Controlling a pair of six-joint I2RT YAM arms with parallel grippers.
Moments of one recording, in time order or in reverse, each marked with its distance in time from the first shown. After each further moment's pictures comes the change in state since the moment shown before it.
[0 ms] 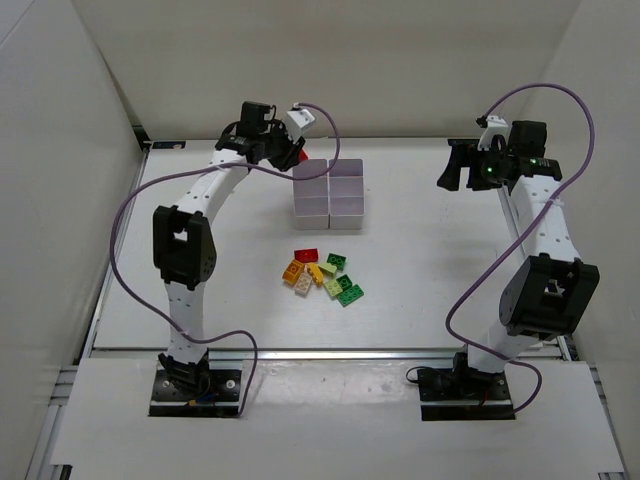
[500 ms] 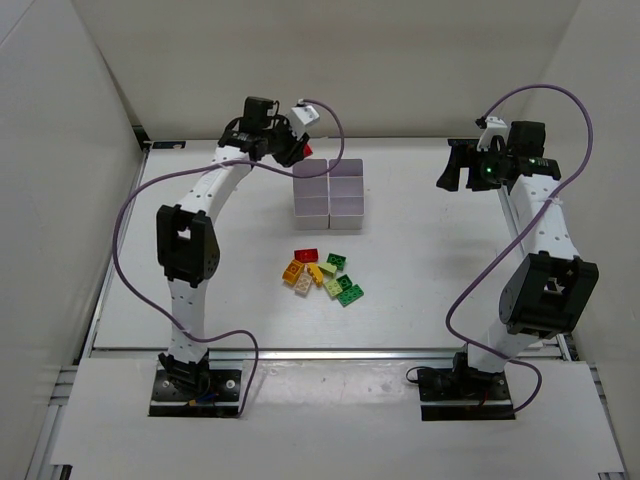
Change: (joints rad) left arm -0.010 0.049 0.095 -0.017 0.026 0.028; right arm 0.000 0.011 0.000 0.000 0.001 0.002
